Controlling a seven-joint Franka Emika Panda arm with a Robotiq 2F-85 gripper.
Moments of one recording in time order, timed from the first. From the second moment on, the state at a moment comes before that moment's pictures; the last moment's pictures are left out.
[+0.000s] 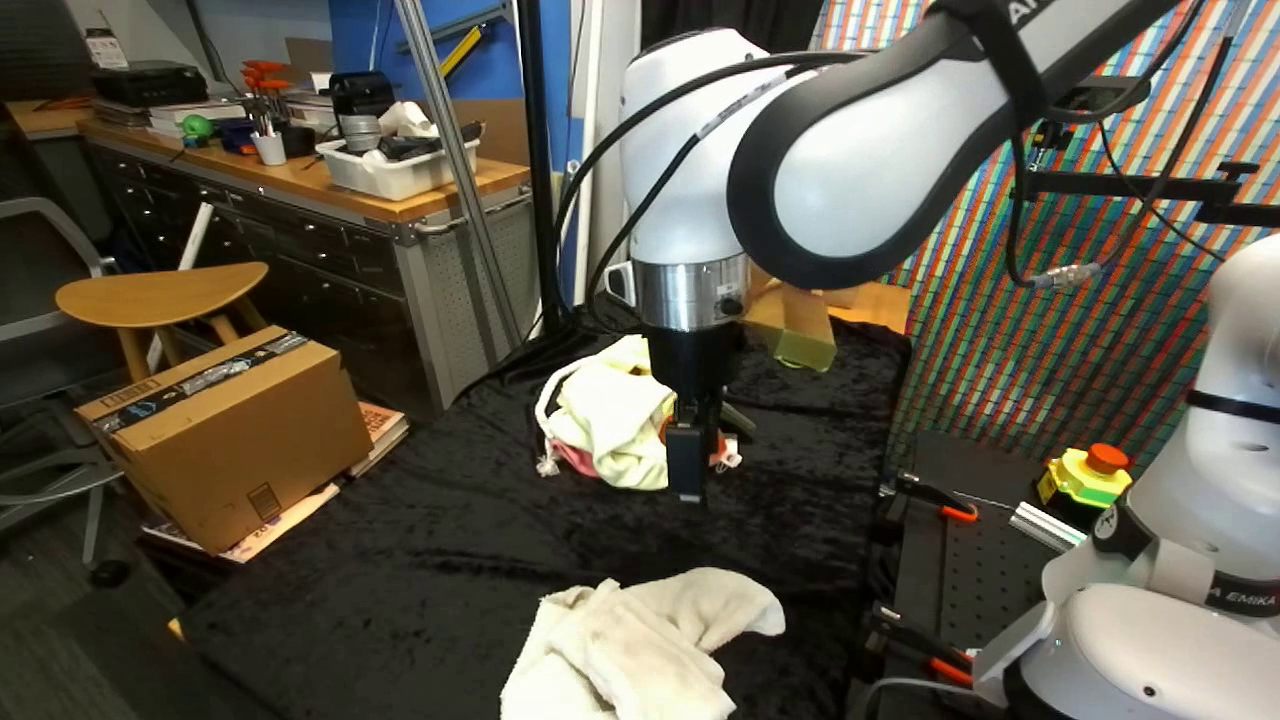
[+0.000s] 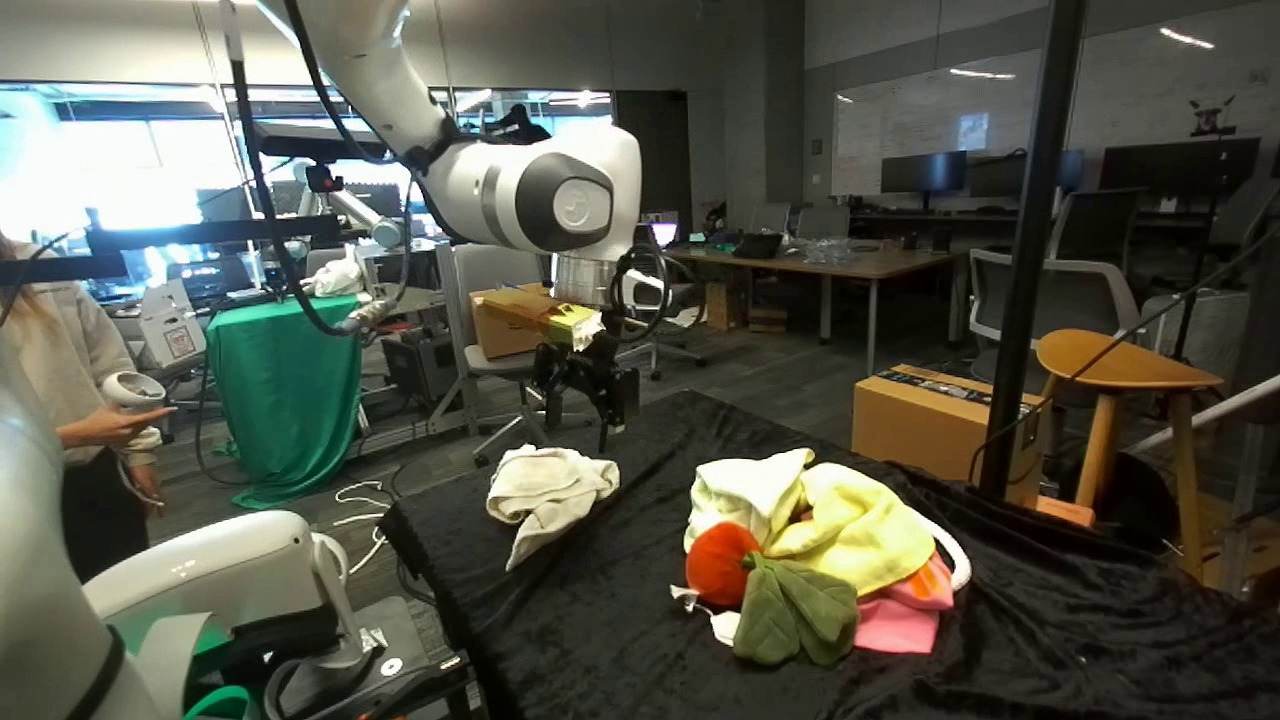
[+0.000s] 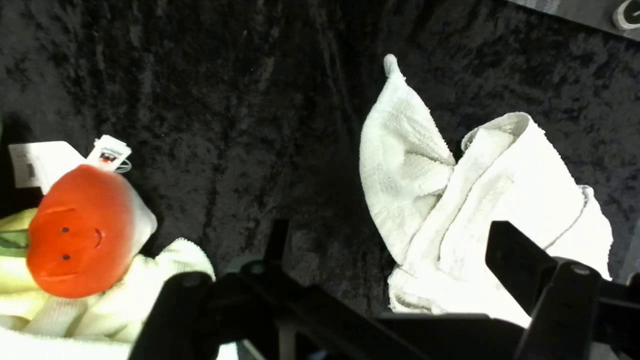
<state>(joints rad) 0.21 -0.02 0.21 -2.39 0.12 2.24 0.02</state>
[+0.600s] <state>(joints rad) 0.28 0.06 0.28 -2.38 0.00 2.34 0.21</state>
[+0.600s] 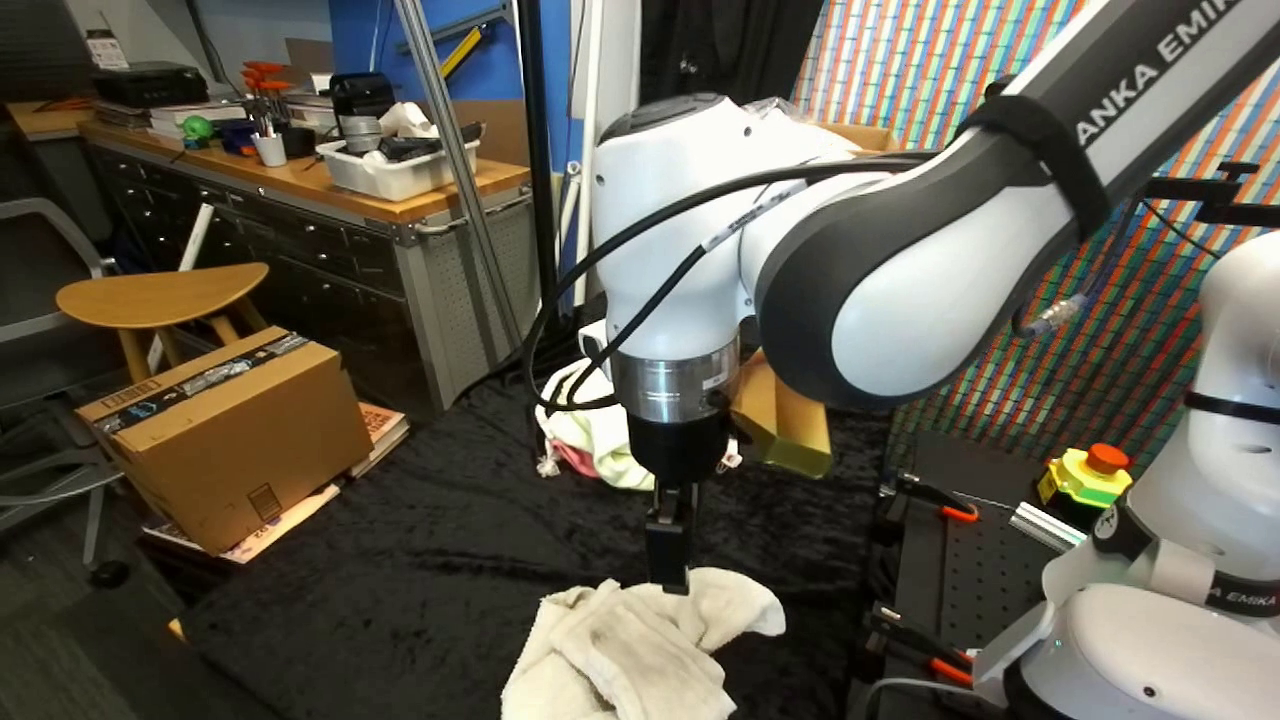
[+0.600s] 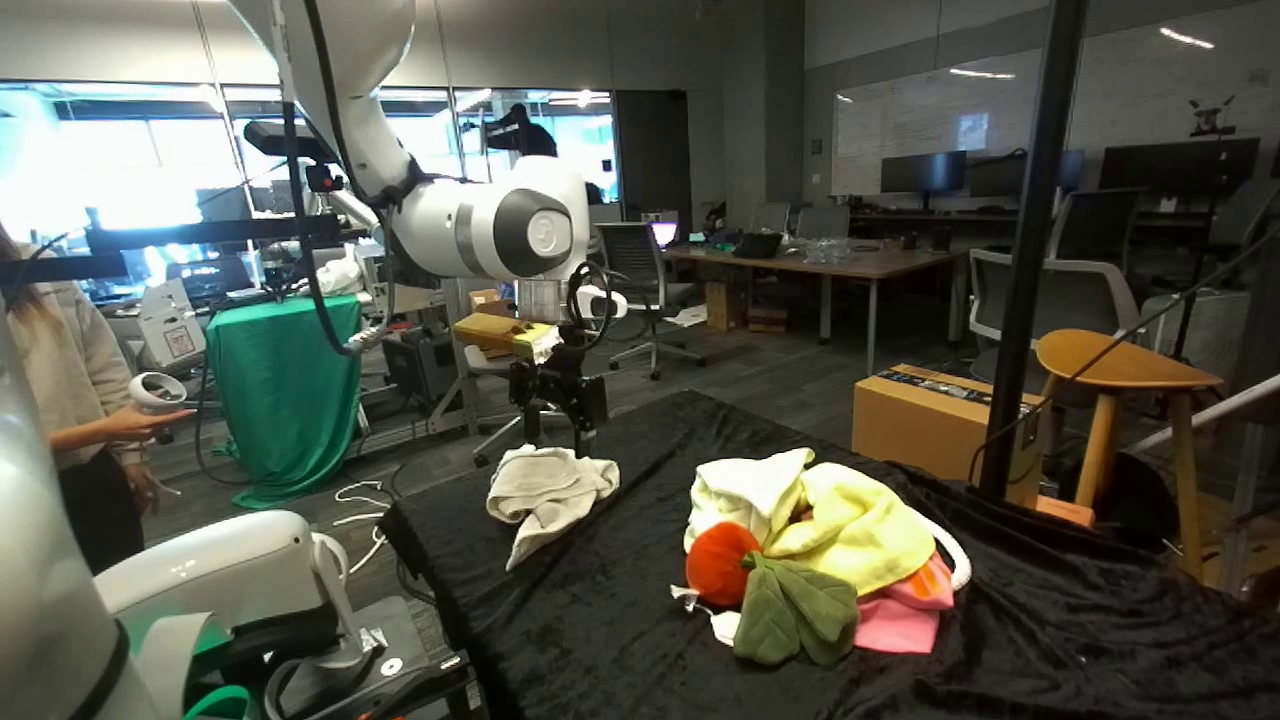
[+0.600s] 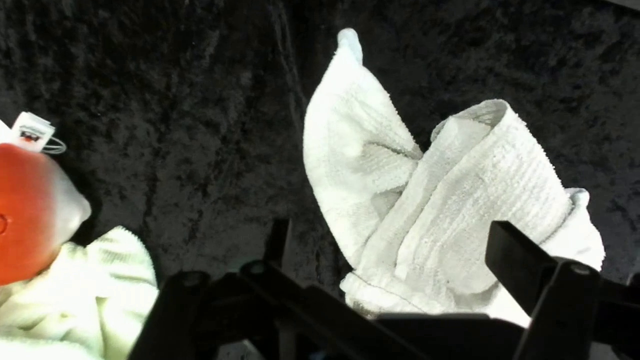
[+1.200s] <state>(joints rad) 0.35 0.14 0.30 -2.33 0.00 2.37 0.28</state>
